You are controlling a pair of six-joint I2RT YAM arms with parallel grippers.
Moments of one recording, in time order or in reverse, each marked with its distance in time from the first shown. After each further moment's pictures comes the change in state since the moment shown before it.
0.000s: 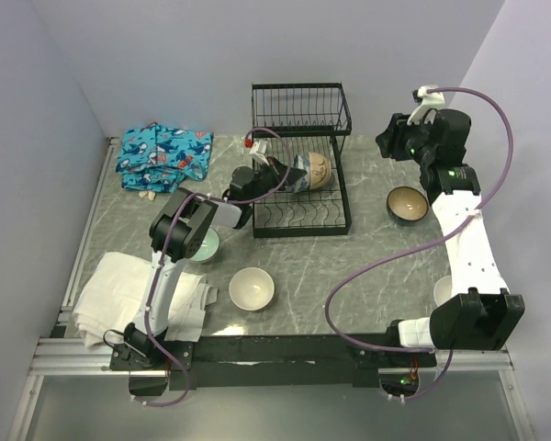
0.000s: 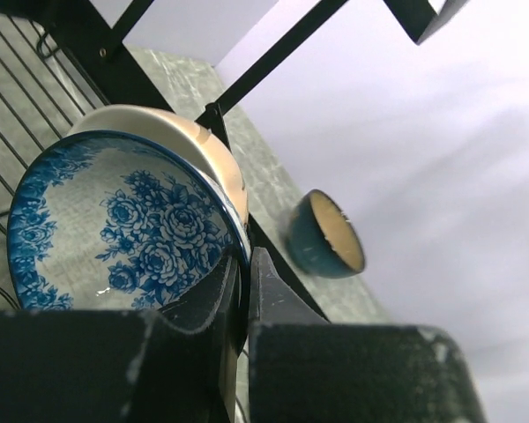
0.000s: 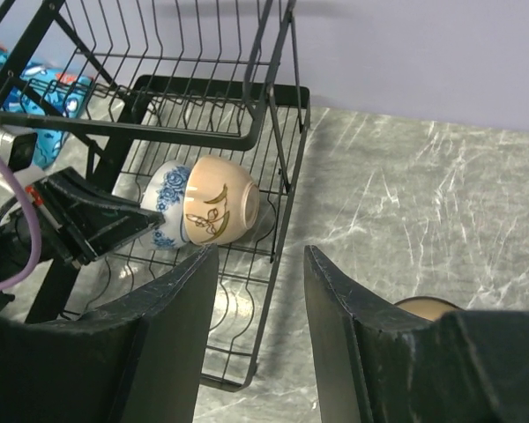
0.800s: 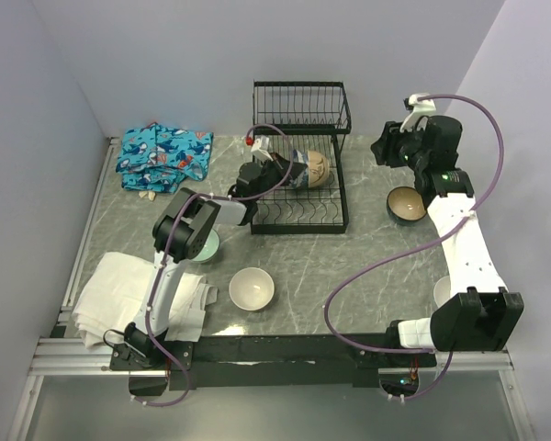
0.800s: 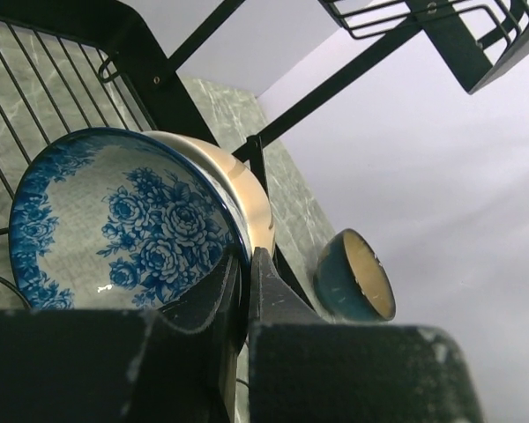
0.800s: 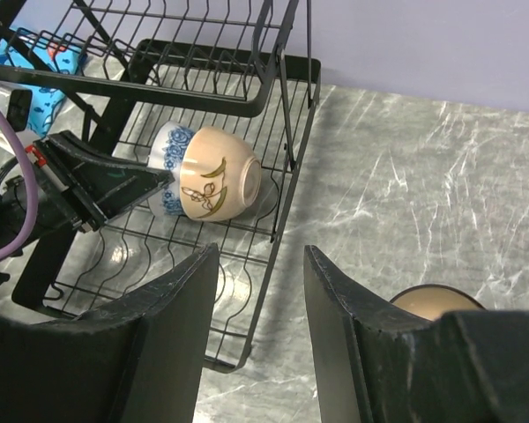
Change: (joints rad) left arm -0.022 0.025 0.076 -0.107 -0.152 -0.009; right arm 0.029 -0.005 -0.063 0.011 0.019 -0.028
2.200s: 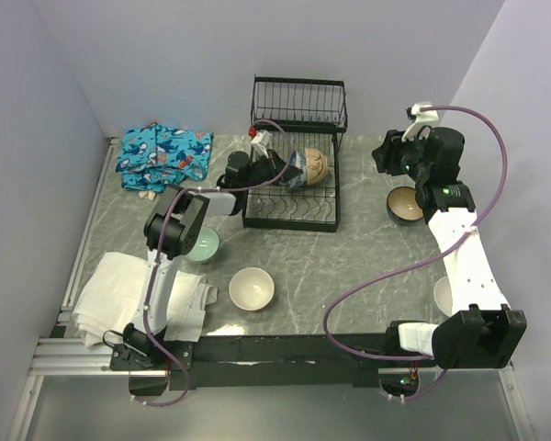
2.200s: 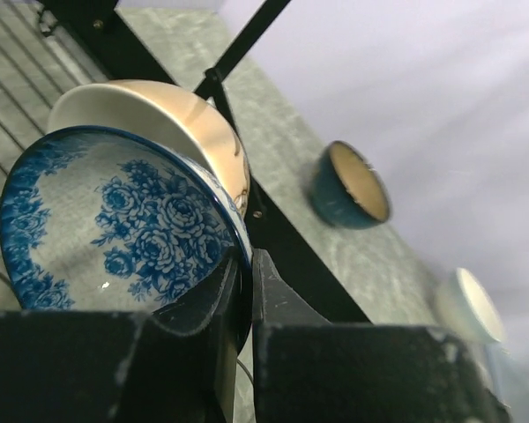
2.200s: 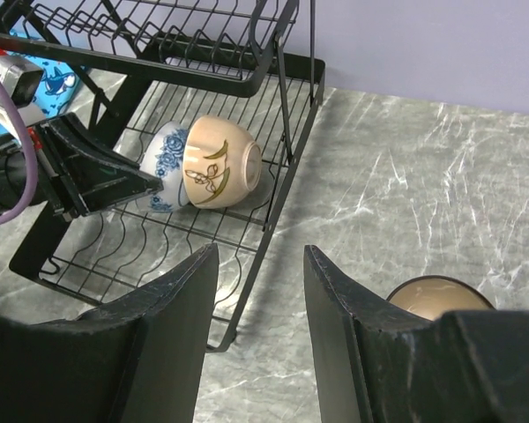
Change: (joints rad) left arm 0.079 -0.034 0.037 -0.146 0.355 0.157; right arm 0.000 -0.098 -0.108 0.055 0.003 0.008
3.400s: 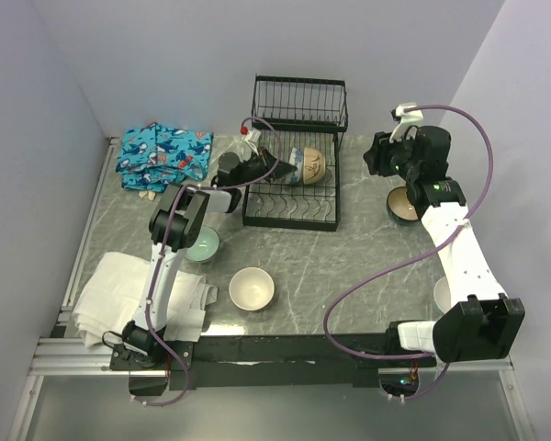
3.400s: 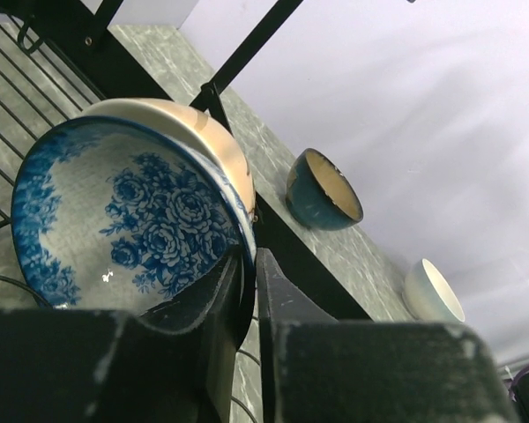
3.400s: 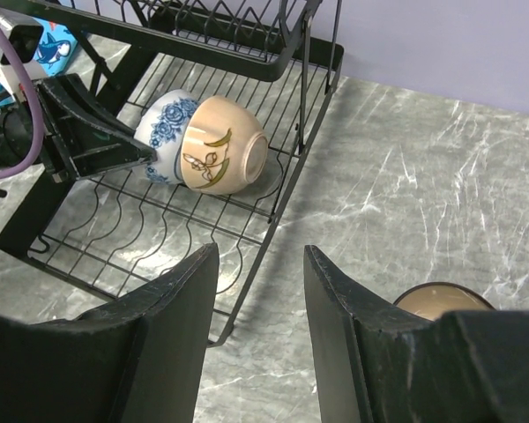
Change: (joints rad) left arm 0.077 0.162 0.115 0.228 0.158 -0.178; right arm 0.061 0.045 0.006 -0.005 0.027 -0.053
